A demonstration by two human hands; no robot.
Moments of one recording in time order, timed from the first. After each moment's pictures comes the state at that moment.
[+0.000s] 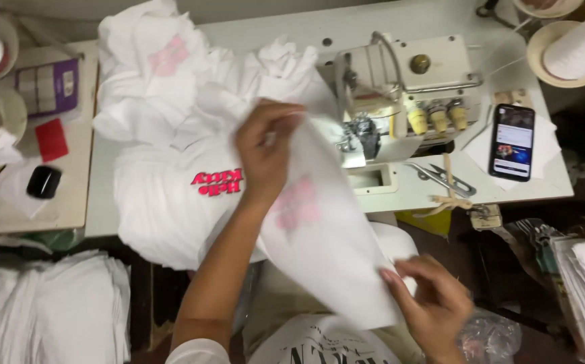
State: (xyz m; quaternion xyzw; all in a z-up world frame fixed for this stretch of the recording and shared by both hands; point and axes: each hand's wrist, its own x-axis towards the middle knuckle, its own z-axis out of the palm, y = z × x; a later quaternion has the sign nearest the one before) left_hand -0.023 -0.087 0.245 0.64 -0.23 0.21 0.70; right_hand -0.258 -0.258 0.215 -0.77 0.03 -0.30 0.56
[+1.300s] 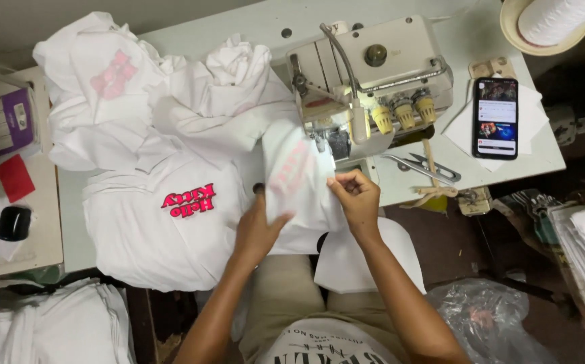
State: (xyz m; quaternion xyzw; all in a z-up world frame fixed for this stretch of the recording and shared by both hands) left_hand -0.074 -0.060 0.070 0.93 -0.09 -0.17 0.32; right_hand -0.099 -0.287 0.055 -0.67 0.27 -0.14 0.68
